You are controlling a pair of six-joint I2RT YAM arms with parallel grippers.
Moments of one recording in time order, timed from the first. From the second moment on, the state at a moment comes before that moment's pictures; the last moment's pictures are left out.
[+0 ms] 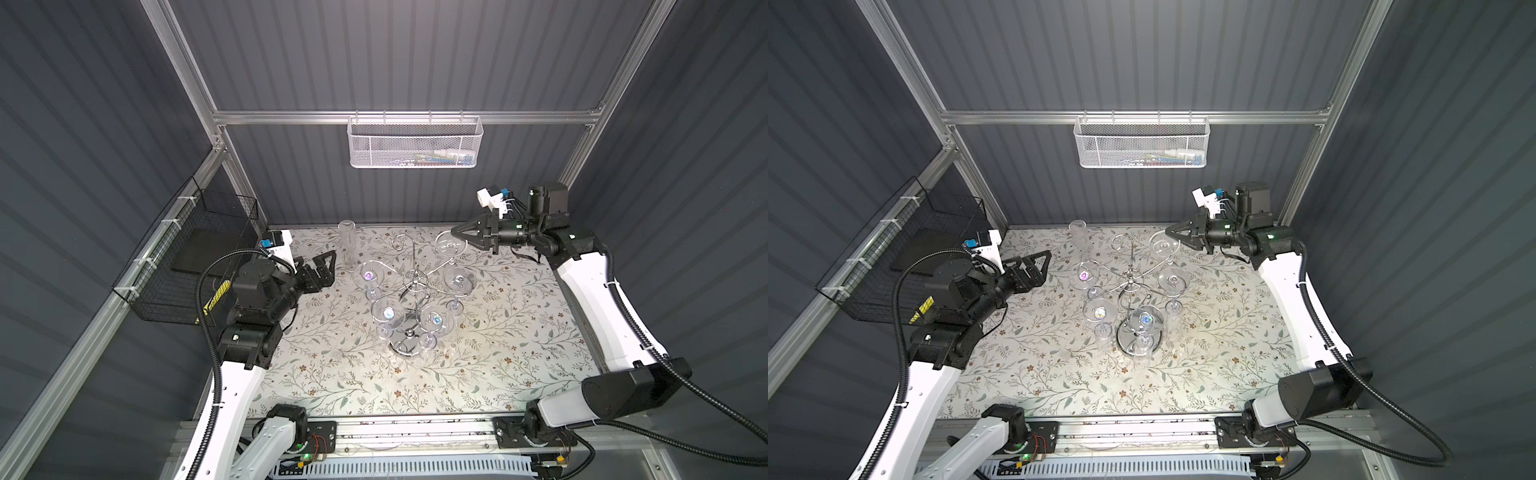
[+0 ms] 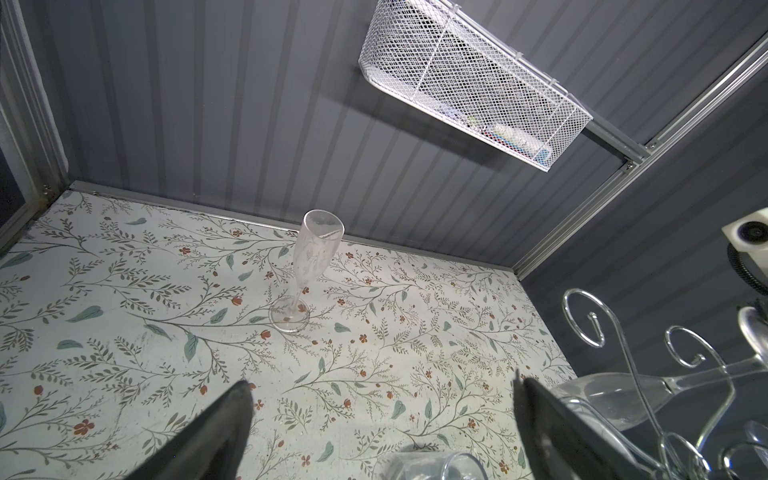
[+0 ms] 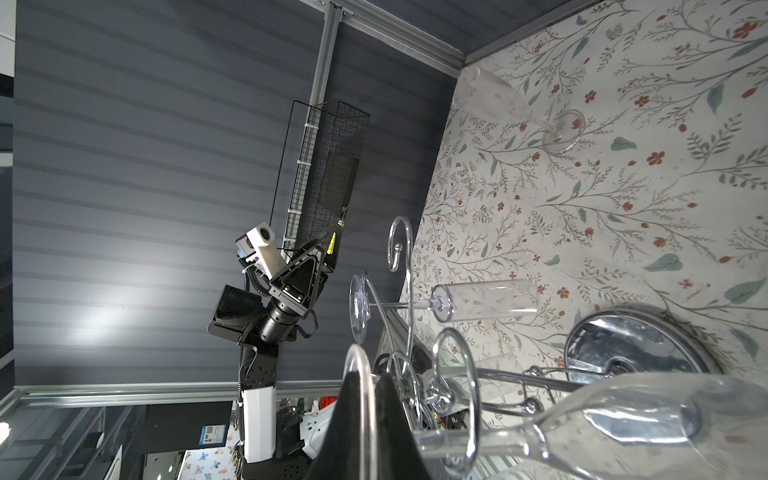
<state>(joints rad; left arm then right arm) -0.18 0.85 1.04 -0.40 0.19 -0.40 0.22 1.48 1.69 -0.69 -1.02 0.78</state>
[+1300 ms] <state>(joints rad) -0.18 0.98 1.24 -0.17 0.44 -0.83 0.26 1.77 2.23 -0.60 -0.94 0.69</state>
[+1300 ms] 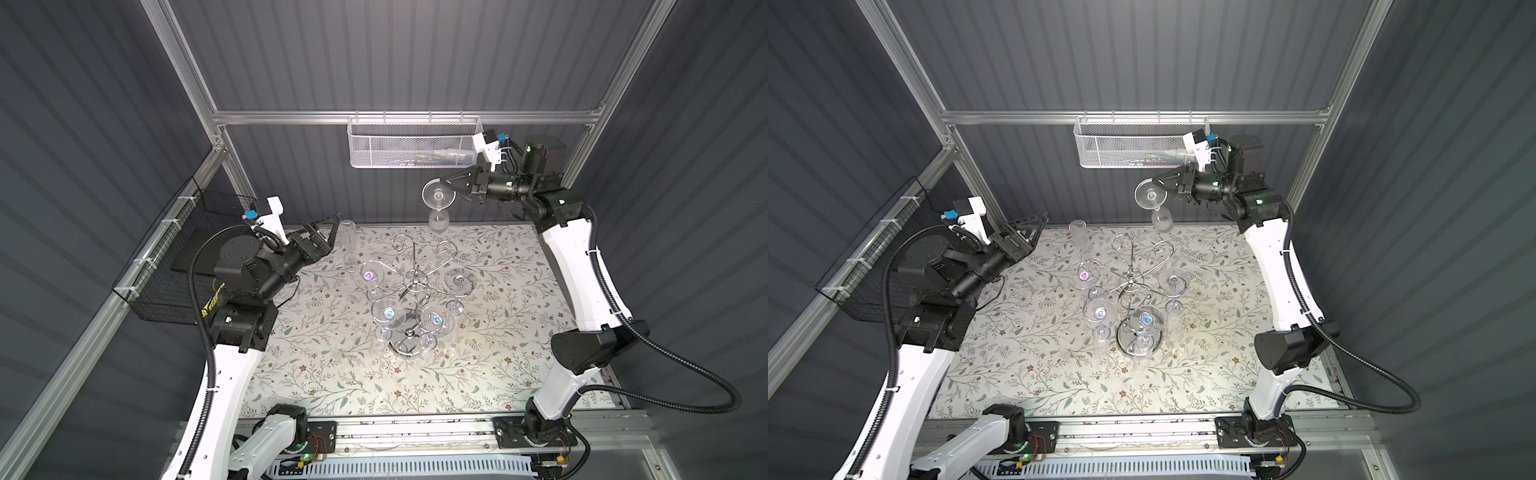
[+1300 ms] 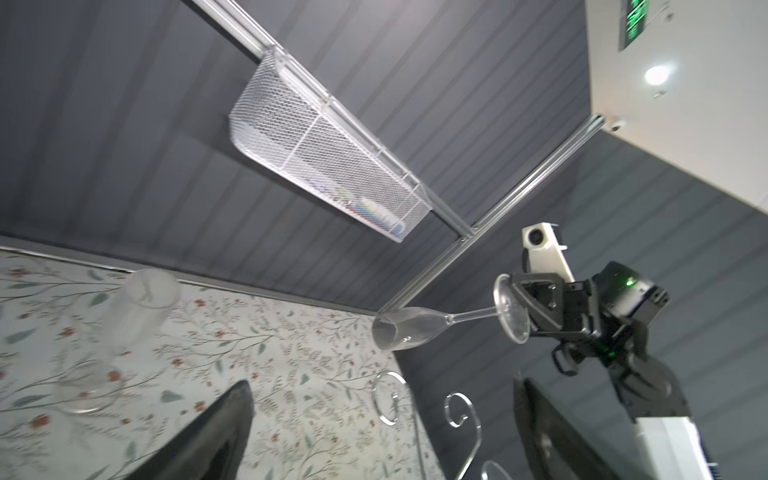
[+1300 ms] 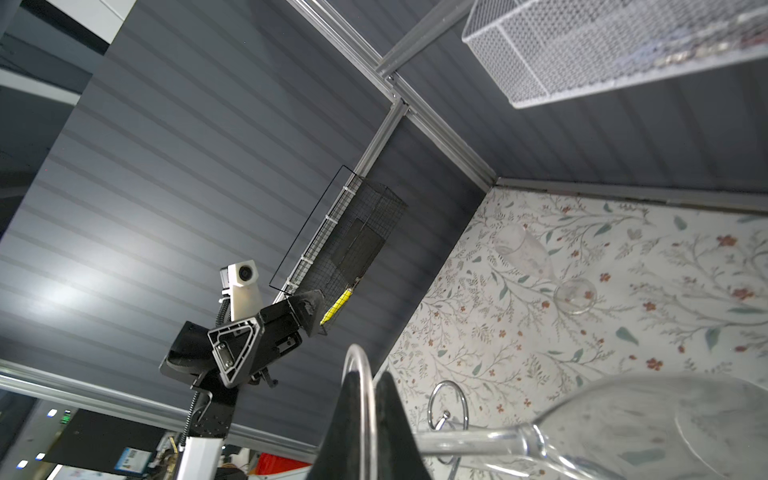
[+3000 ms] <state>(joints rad) -0.71 1.56 1.36 0.74 0.62 -1.68 0.36 1.18 1.37 0.33 -1.05 0.19</state>
